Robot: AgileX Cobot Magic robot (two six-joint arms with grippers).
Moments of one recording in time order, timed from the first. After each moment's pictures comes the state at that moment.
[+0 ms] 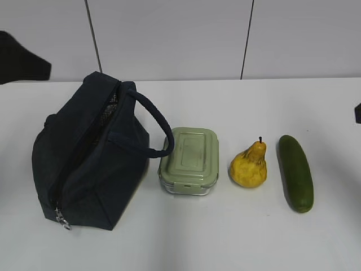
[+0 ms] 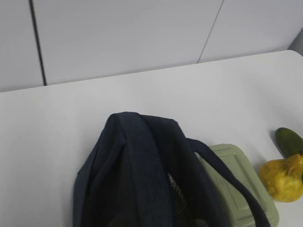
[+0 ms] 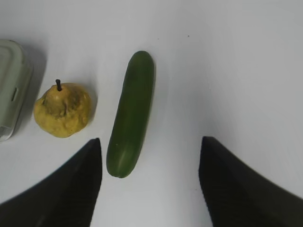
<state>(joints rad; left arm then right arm) -0.19 1.21 -0.97 -0.55 0.63 0.51 0.07 1.14 -0.89 -0.02 0.71 0.05</state>
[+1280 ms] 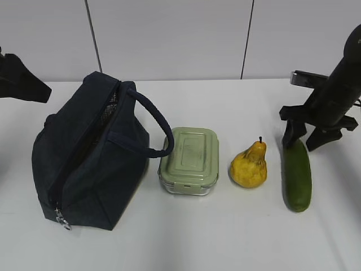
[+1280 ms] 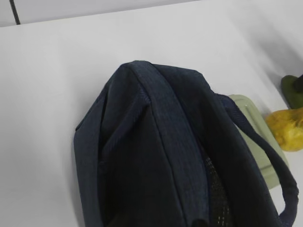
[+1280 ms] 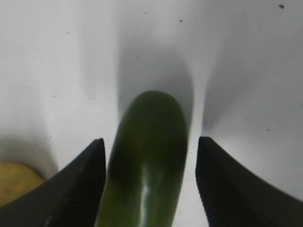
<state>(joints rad) -0.03 1.39 -1.08 -0.62 0.88 0.68 -0.07 2.12 -1.52 0.29 0.94 -0.20</state>
